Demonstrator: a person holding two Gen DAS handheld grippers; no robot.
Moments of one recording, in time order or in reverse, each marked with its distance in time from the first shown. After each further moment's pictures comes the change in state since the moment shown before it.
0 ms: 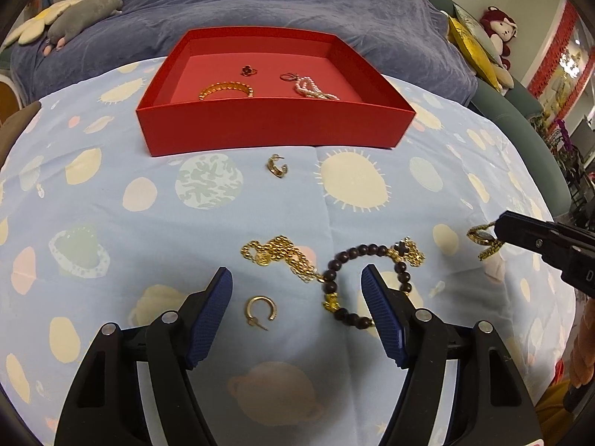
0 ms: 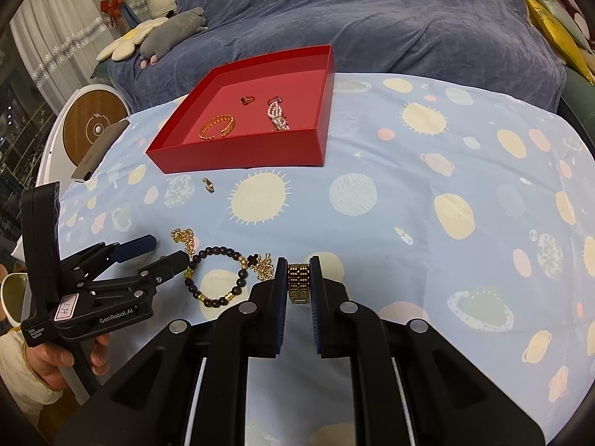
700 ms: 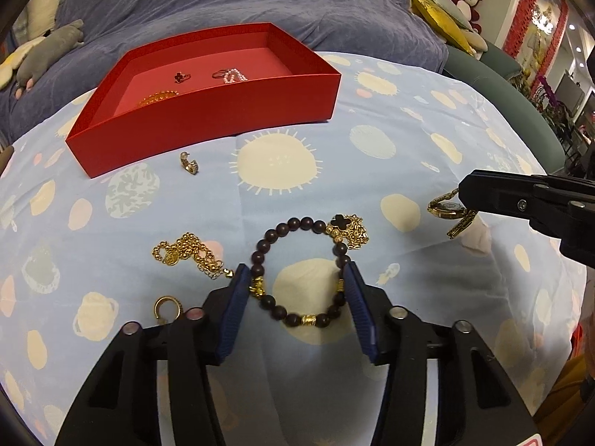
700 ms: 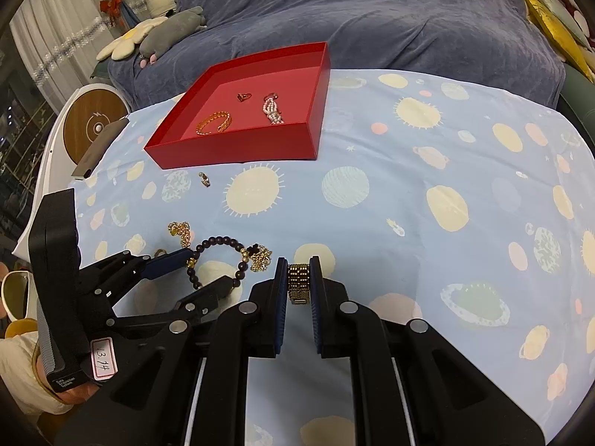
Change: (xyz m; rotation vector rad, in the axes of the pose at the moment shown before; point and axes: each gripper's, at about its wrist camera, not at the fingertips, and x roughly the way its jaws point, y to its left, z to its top) left arm 0.020 -0.055 -0.009 0.140 0.012 -0.003; right arm -0.003 -0.007 -0.005 0.003 0.006 0.004
